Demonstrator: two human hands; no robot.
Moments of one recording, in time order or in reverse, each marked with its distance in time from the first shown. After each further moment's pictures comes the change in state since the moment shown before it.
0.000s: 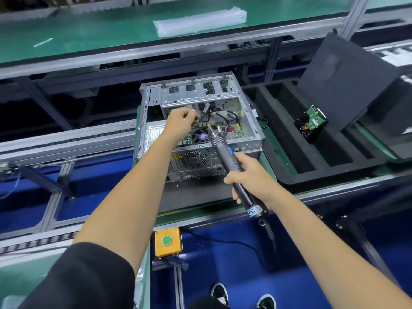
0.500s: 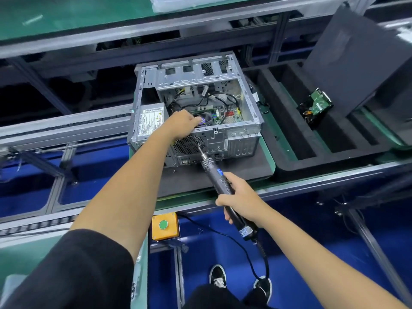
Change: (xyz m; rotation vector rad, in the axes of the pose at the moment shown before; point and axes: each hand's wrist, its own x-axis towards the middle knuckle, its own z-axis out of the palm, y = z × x) left_hand -0.011 -0.019 0.011 0.629 -0.273 -0.024; right_hand -0.023 0.066 0.022 -0.053 -0.110 0.063
